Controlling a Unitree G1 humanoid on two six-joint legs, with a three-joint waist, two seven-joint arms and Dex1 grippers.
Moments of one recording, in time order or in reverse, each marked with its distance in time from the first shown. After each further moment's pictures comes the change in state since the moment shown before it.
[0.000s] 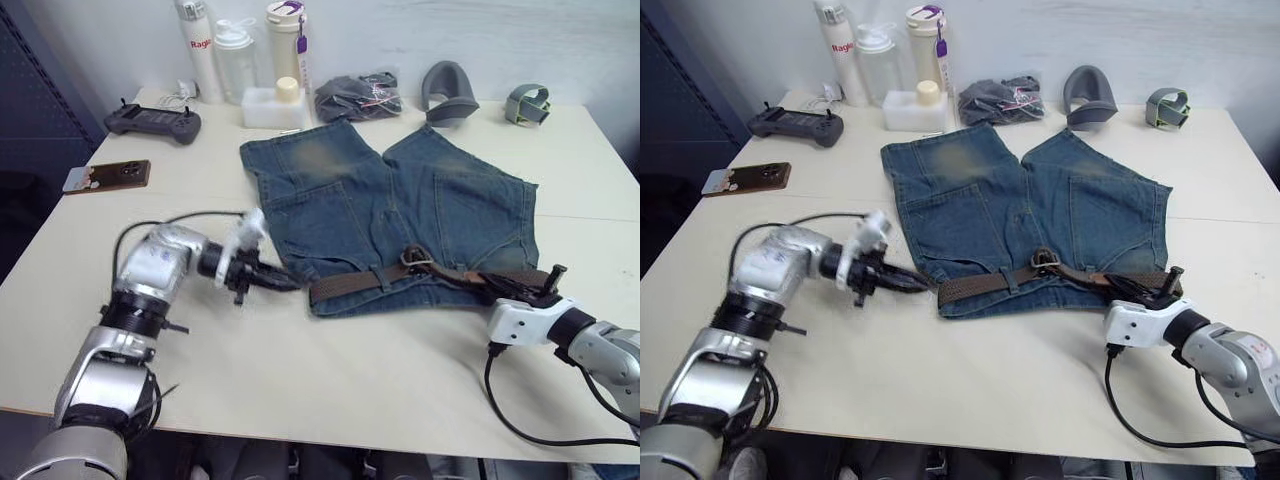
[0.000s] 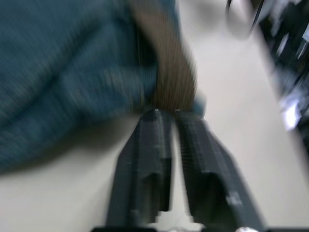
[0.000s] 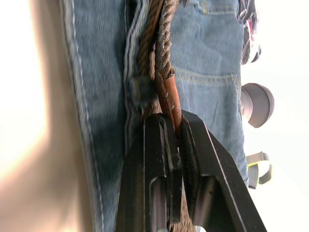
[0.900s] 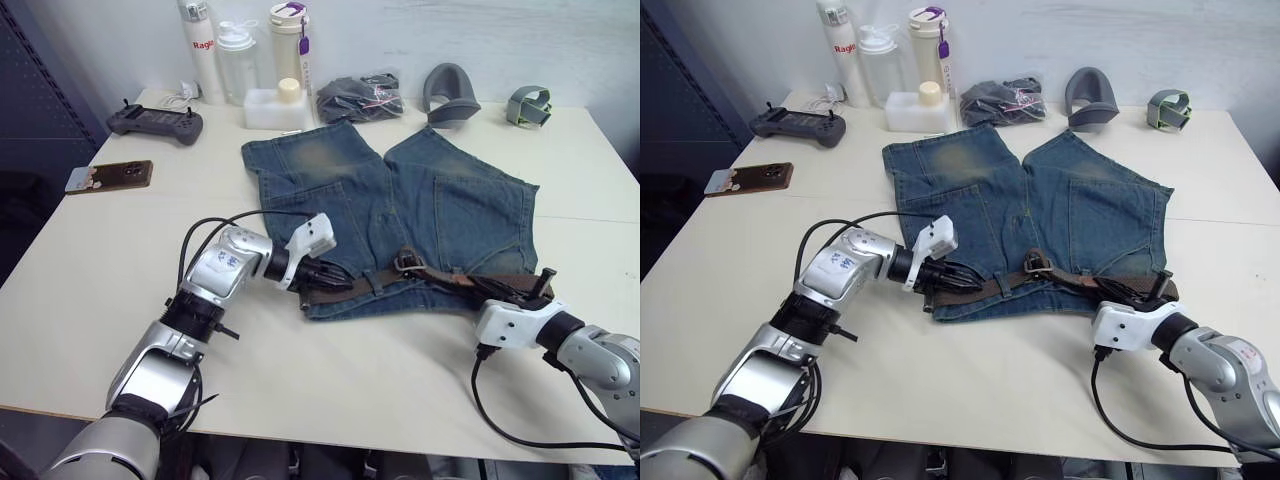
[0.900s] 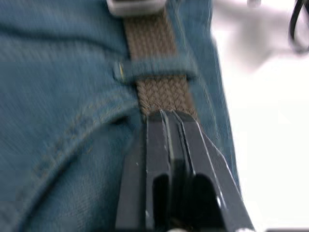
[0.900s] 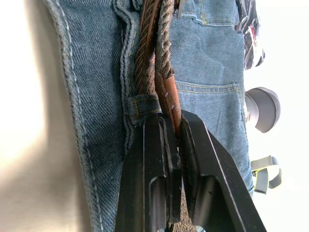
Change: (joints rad) left arm 0.052 -0.212 -0.282 -0.111 0.236 -0.215 0.362; right arm 0.042 0.035 -0.002 -0.104 0.018 0.099 0.032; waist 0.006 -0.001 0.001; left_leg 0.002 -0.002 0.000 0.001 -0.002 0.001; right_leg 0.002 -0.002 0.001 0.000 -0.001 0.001
